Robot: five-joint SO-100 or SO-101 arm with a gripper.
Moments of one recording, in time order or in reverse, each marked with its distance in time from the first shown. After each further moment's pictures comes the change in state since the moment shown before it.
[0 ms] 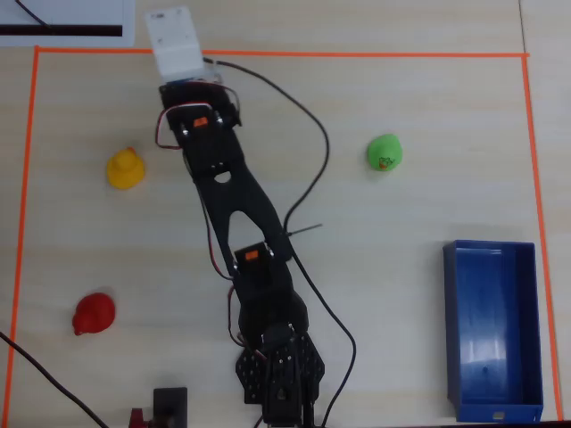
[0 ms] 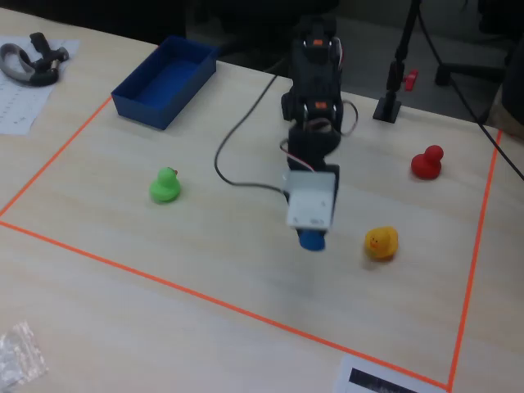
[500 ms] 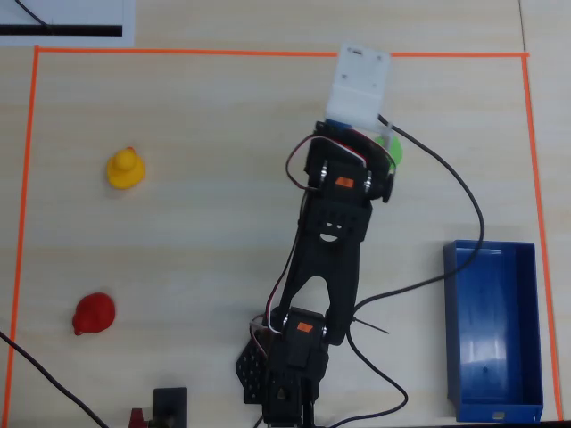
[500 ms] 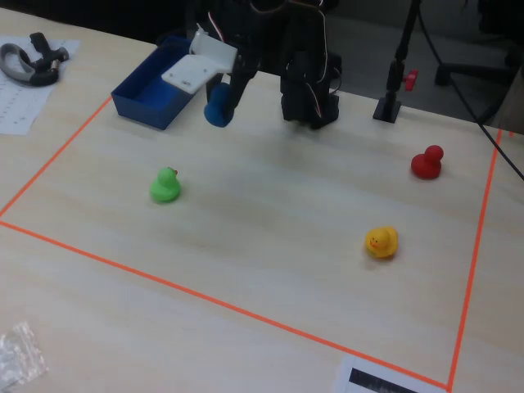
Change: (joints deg) arm 34.9 30.0 3.3 36.9 -5.6
